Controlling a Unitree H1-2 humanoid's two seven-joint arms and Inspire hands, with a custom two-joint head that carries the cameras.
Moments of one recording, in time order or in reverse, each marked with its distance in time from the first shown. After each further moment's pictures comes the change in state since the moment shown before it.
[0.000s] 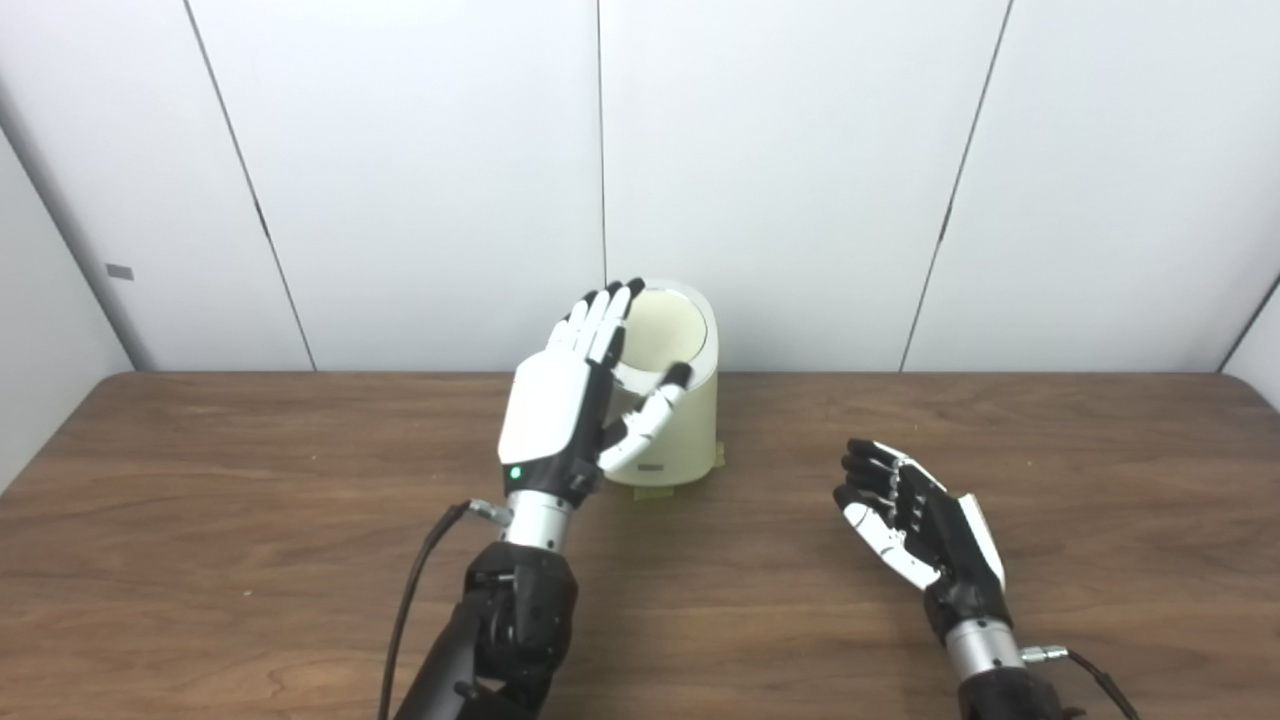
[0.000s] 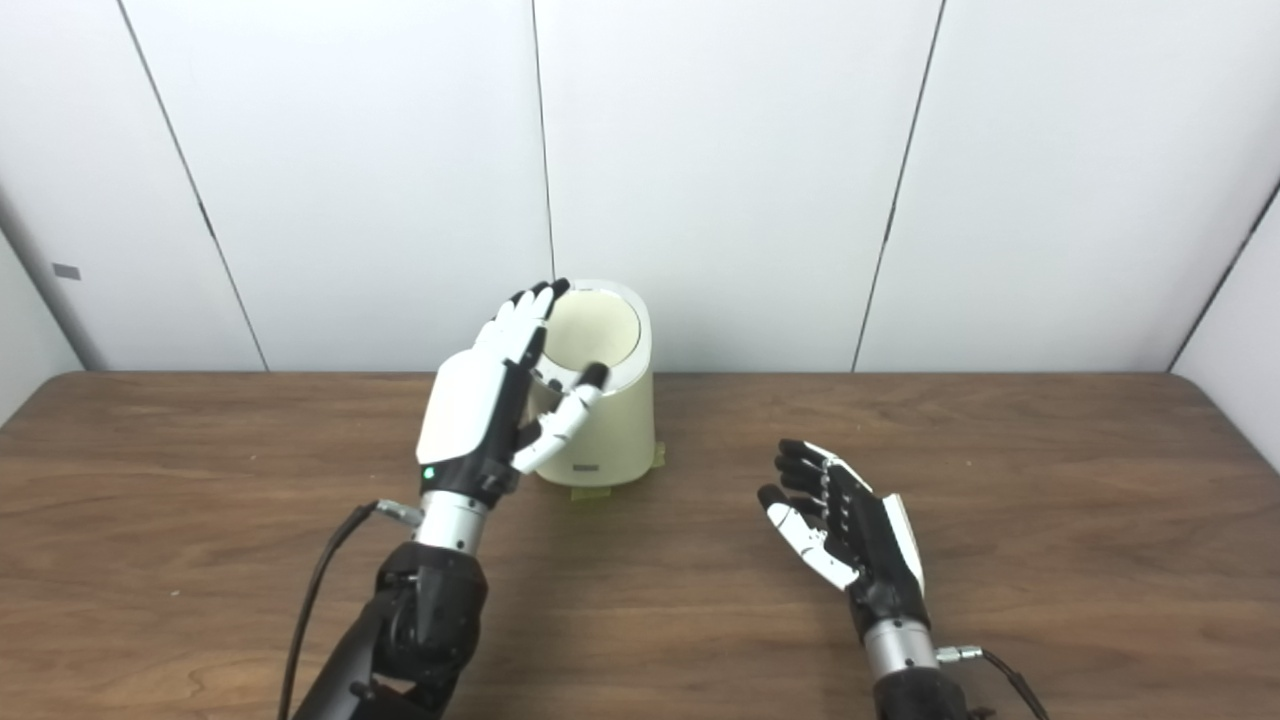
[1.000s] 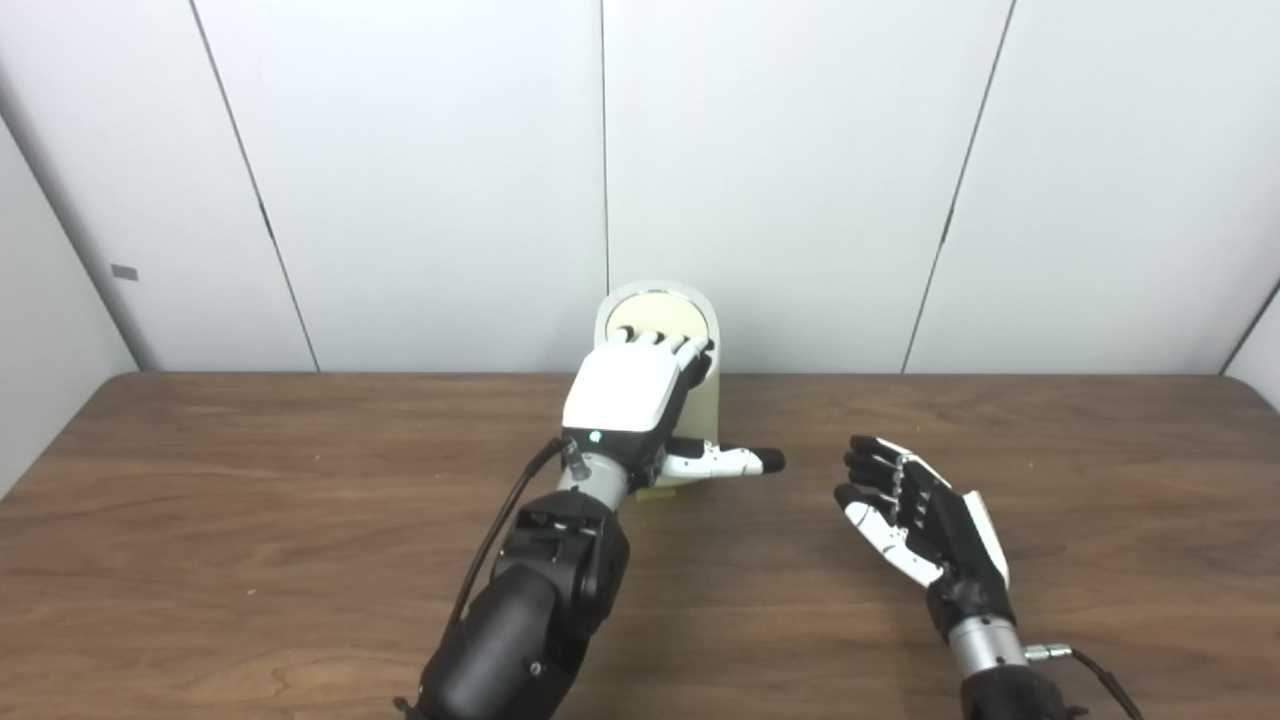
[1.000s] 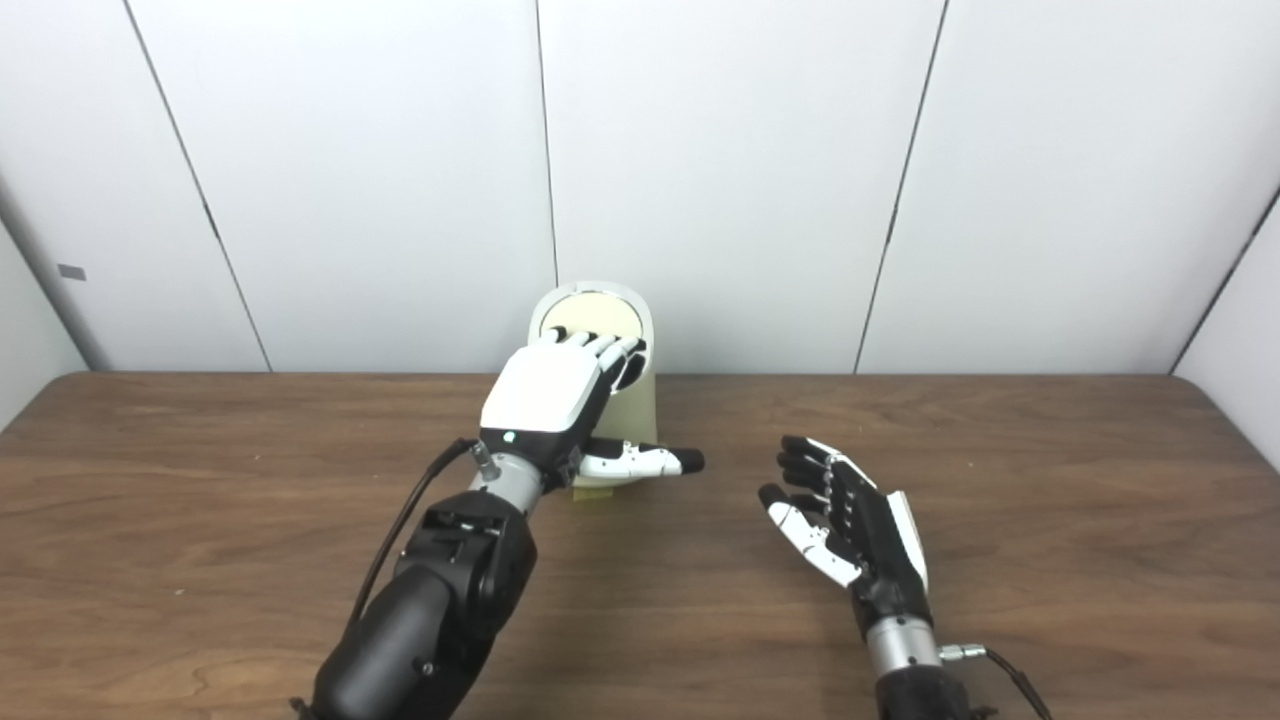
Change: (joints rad) left arm -0.141 0.043 -0.269 -0.032 0.590 0.443 -0.533; right arm 0.000 0.003 -0.009 -0.010 0.010 0.001 -0.006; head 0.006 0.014
